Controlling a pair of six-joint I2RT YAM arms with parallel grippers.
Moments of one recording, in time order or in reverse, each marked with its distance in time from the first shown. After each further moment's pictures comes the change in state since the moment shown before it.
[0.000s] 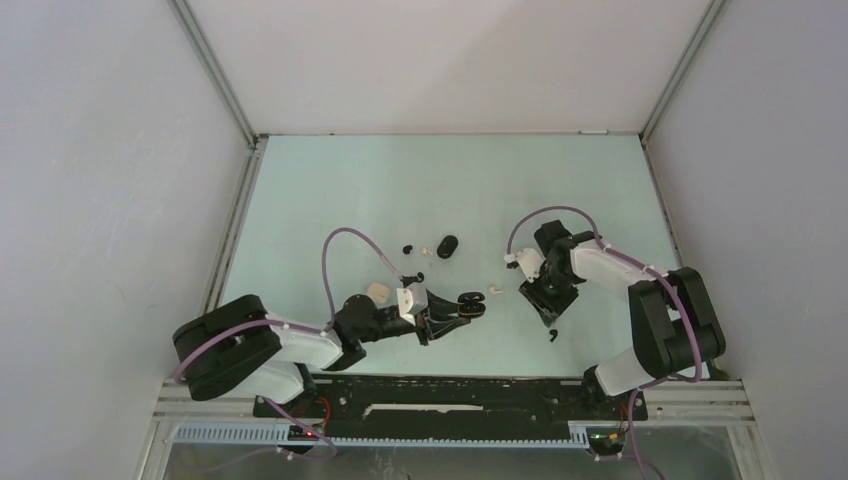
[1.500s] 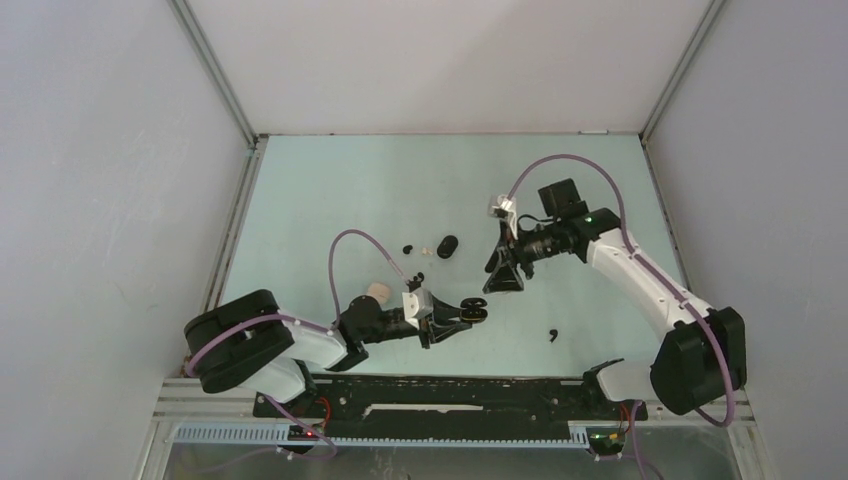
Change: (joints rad) left arm -0.014 0.063 0.000 0.019 0.015 0.033; right arm 0.074 -0.164 0.257 0.067 -0.890 -0.041
